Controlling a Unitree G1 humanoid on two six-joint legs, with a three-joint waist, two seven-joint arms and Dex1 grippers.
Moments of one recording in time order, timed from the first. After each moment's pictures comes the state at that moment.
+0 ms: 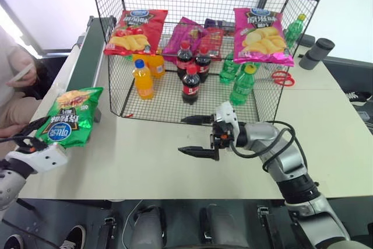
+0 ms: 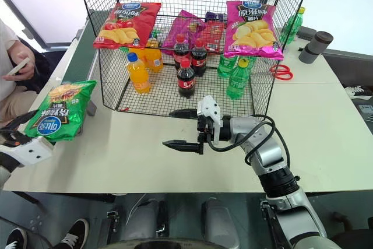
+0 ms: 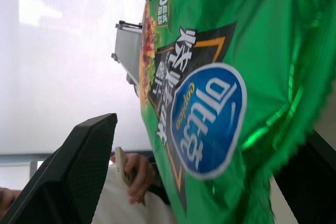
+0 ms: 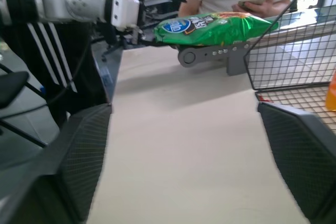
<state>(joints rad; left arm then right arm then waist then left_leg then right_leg) 0.19 0.91 0.35 0.31 0.41 -0.61 -0.17 -0.41 -0.40 0.22 -0.08 0.45 0.34 1.12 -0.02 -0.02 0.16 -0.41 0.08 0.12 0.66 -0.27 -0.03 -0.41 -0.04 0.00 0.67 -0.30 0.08</state>
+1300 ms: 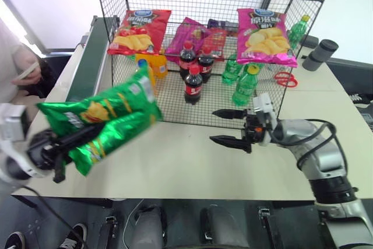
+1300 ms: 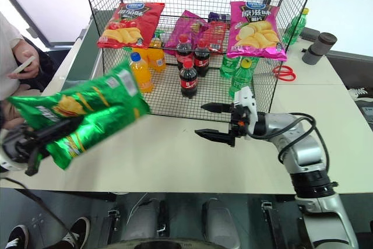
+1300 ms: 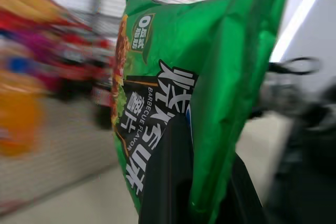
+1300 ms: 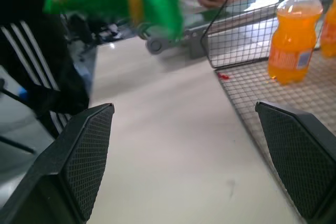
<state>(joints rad) 0.27 0.98 0.44 -0.36 -1.44 0.52 -1.01 -0.34 -0.63 0.01 -0.11 0.62 0.45 1.20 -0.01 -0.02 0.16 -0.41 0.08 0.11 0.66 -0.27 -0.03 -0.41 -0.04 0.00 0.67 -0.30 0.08</state>
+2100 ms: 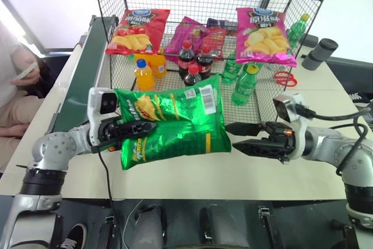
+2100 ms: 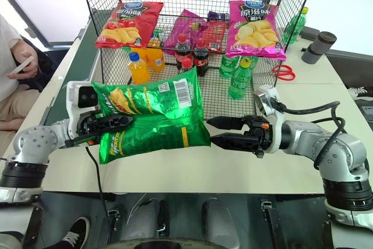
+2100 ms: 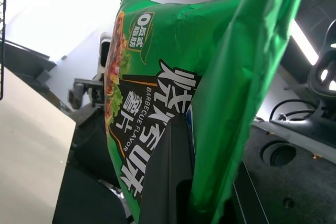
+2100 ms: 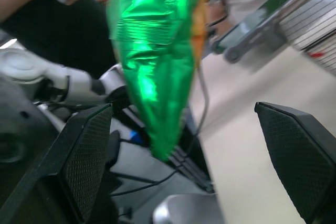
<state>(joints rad) -0.40 0.67 0.05 0.04 -1.26 1.03 -1.37 -0.29 -0.75 -0.17 -0.28 1.16 1.06 1.10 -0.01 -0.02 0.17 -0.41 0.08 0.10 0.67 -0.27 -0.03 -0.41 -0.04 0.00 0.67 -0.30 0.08</state>
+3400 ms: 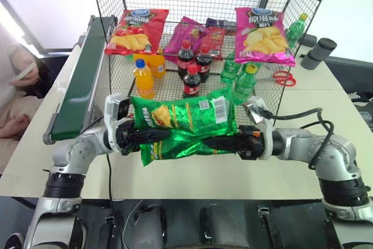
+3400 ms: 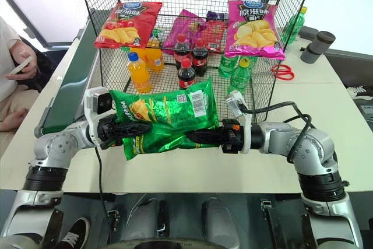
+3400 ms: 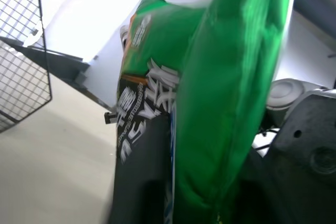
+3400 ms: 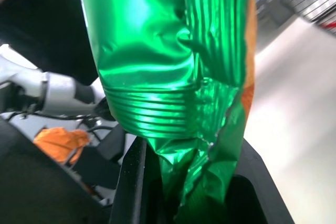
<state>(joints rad) -0.38 0.53 0.05 0.03 -0.96 0.84 -1.40 -0.37 -0.63 -0.04 -0.27 1.11 1.11 0.91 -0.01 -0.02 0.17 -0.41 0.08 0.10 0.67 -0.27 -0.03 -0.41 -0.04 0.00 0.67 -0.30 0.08</state>
